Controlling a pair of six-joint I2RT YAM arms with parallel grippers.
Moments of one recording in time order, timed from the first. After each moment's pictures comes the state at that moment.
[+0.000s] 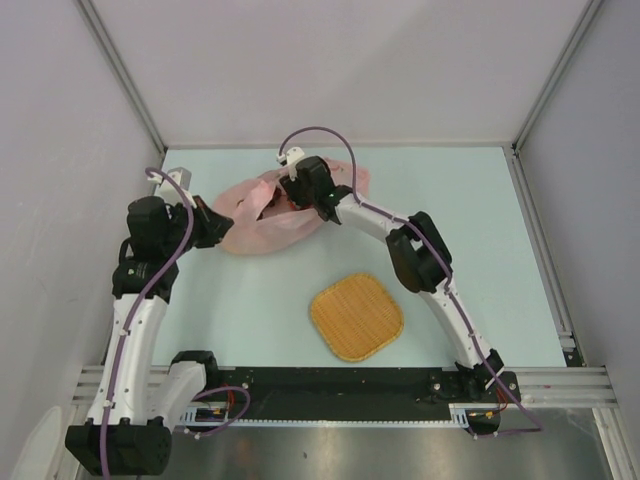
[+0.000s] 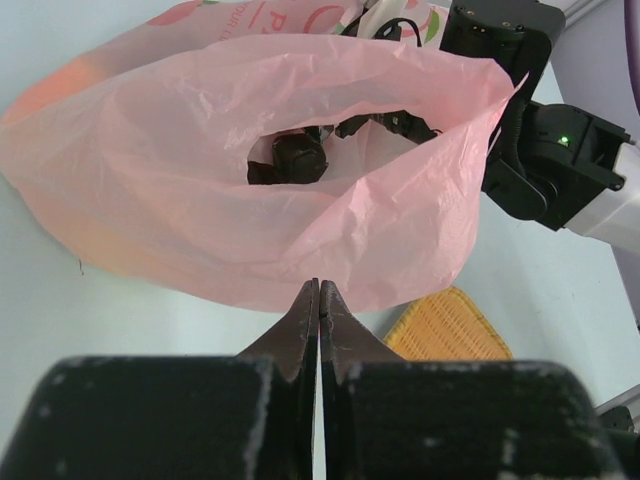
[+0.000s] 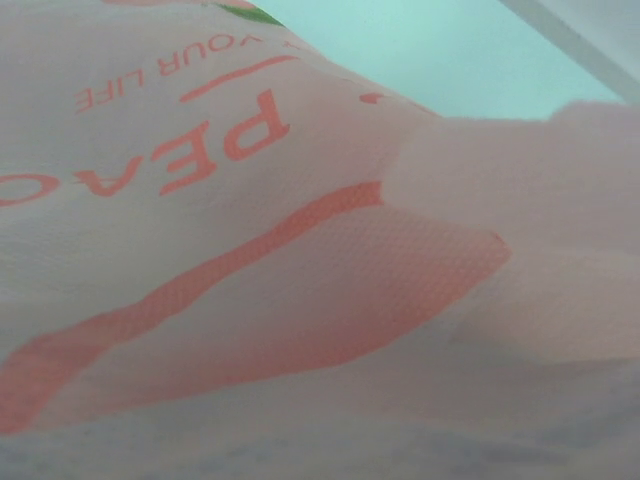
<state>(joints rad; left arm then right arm) 0.02 0.87 0.96 -0.50 0.40 -0.33 0.72 2.45 2.03 -0.08 0.12 -0.09</state>
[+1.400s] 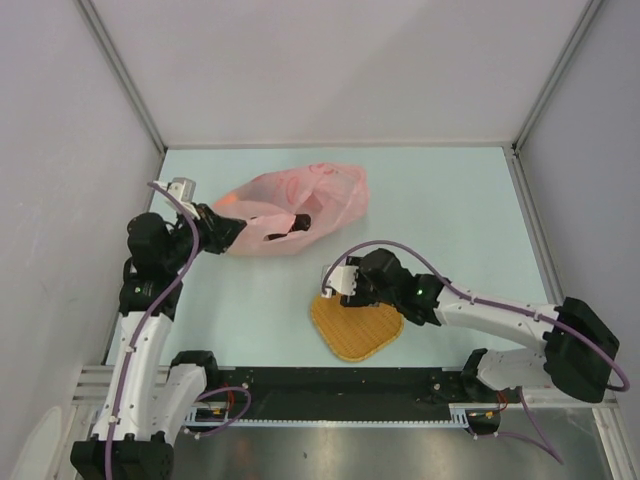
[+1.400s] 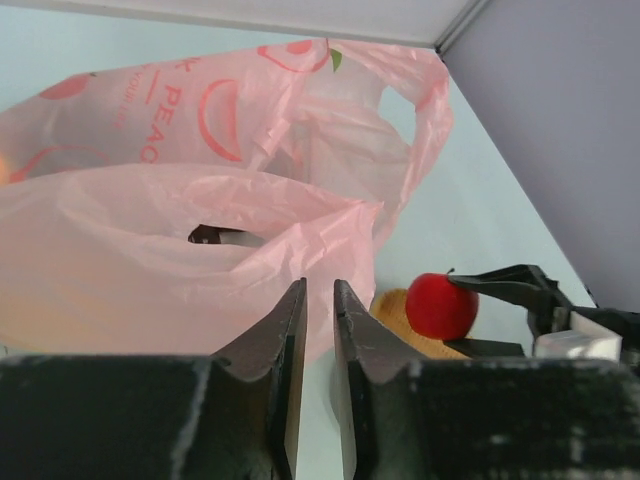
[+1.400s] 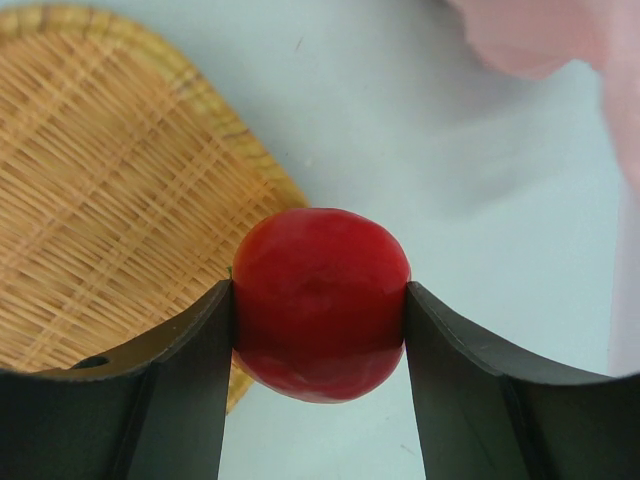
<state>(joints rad) 0.02 0.76 0.80 -0.25 0.58 -0.36 0.98 1.24 0.76 -0.20 0.12 -0.67</state>
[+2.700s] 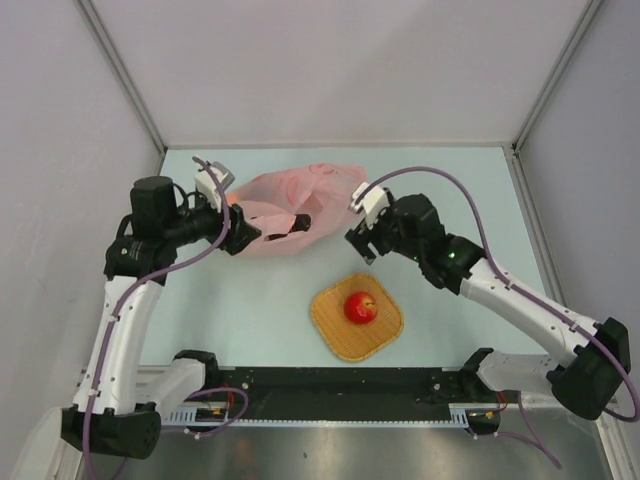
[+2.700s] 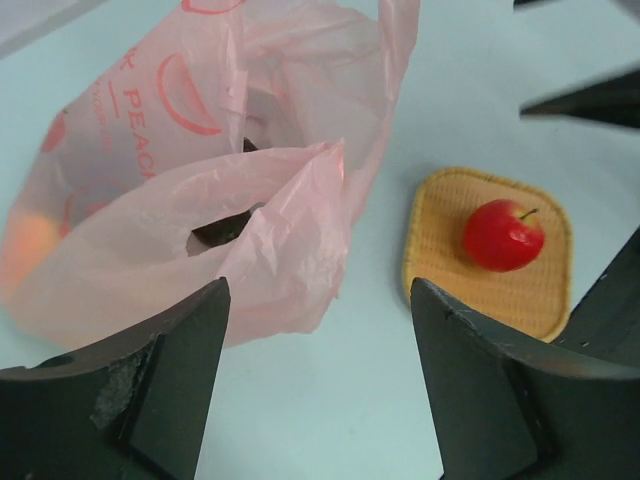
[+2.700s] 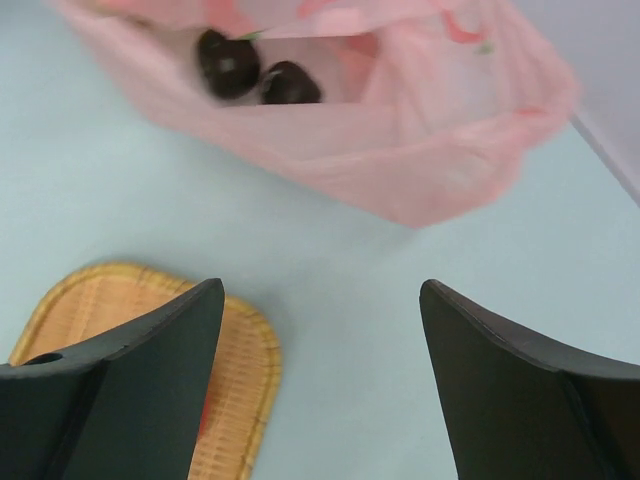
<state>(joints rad) -0.09 0.98 1.18 -0.73 0.65 0.20 0.79 1.19 1.04 -0.27 -0.02 -0.29</state>
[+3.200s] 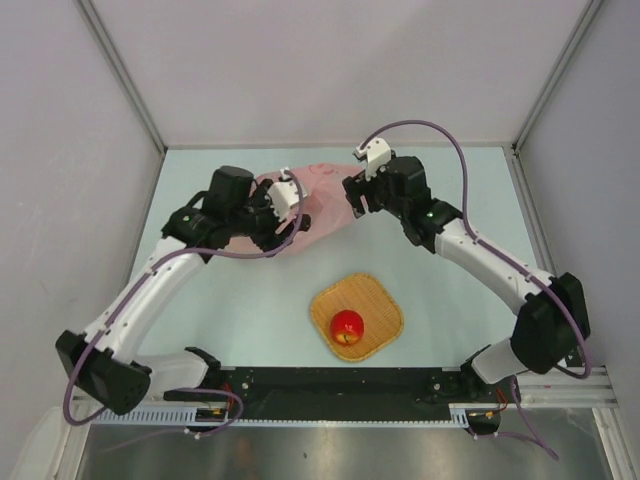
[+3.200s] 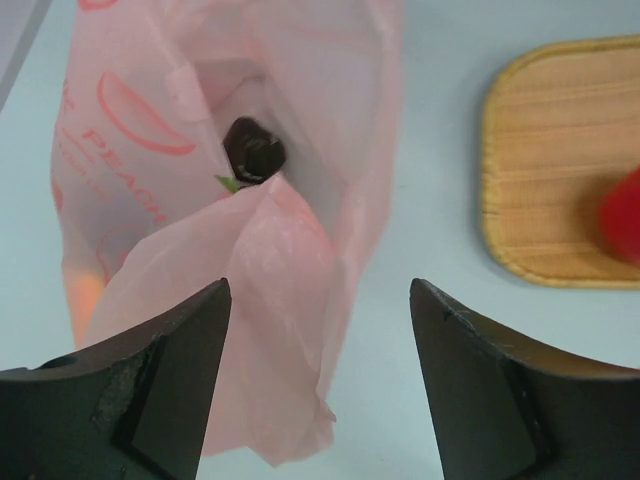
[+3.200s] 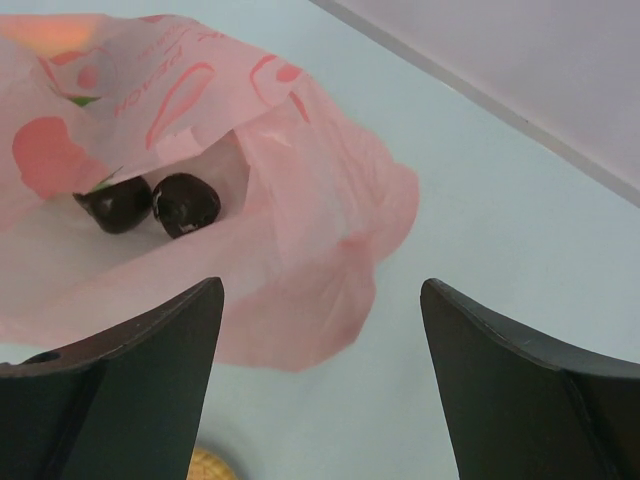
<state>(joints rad) -0.48 1.20 1.28 -0.78 0.31 0.48 0.60 1.46 1.22 -0.09 0.03 -0.11</state>
